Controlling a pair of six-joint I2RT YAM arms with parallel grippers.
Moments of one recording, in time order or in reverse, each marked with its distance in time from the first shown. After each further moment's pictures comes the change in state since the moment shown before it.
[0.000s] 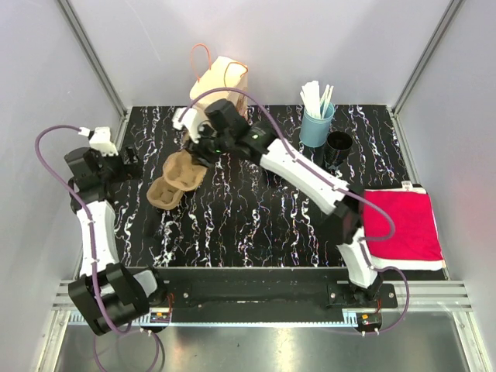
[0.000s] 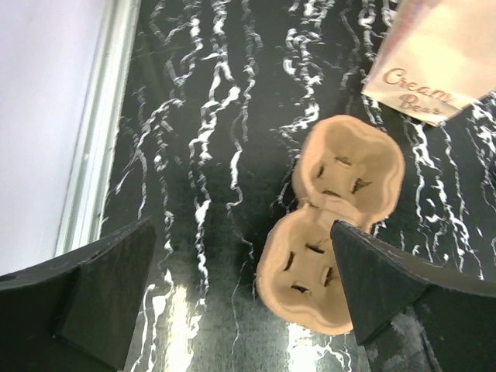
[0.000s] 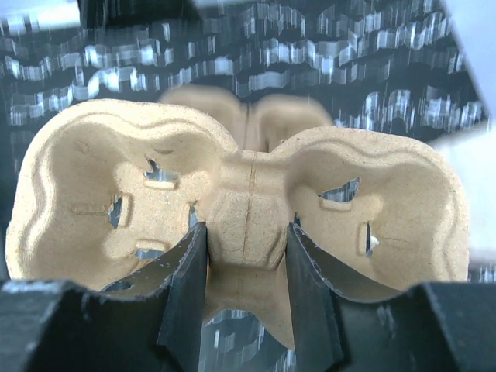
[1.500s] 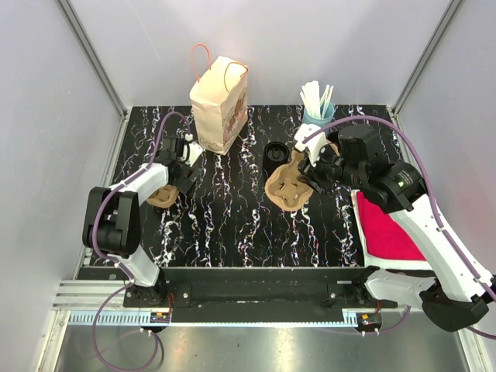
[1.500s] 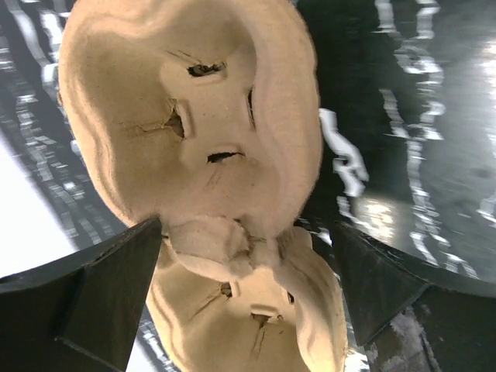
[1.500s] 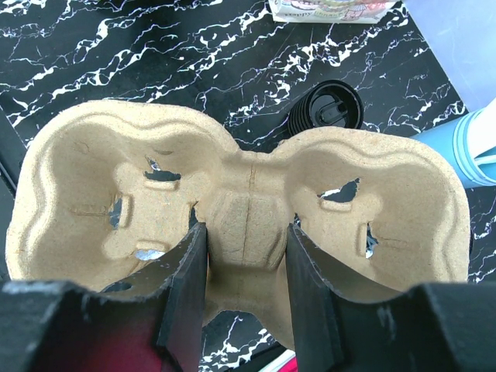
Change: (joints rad) left arm -0.618 0.563 0.165 -0.140 -0.626 0.388; right arm -0.306 -1.048 -0.883 -0.217 0.066 -0.085
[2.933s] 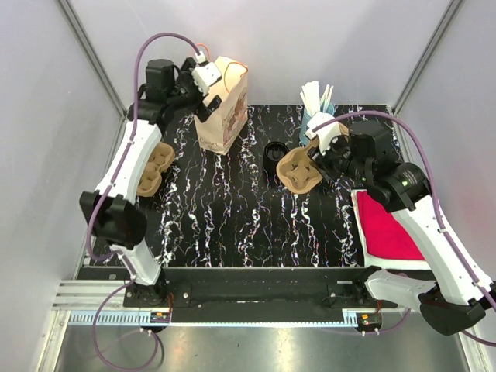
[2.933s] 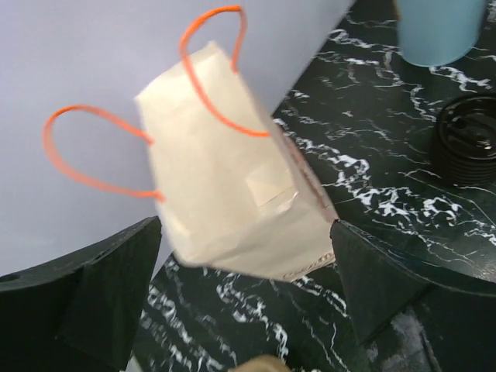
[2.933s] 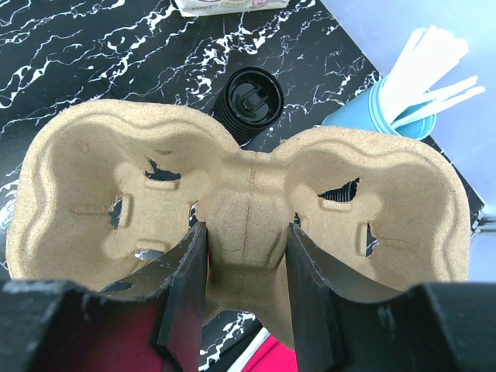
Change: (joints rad) left arm -0.045 0.042 0.780 -0.072 0.632 0.164; right arm -0.076 -0.019 -0.027 0.081 0.146 -0.003
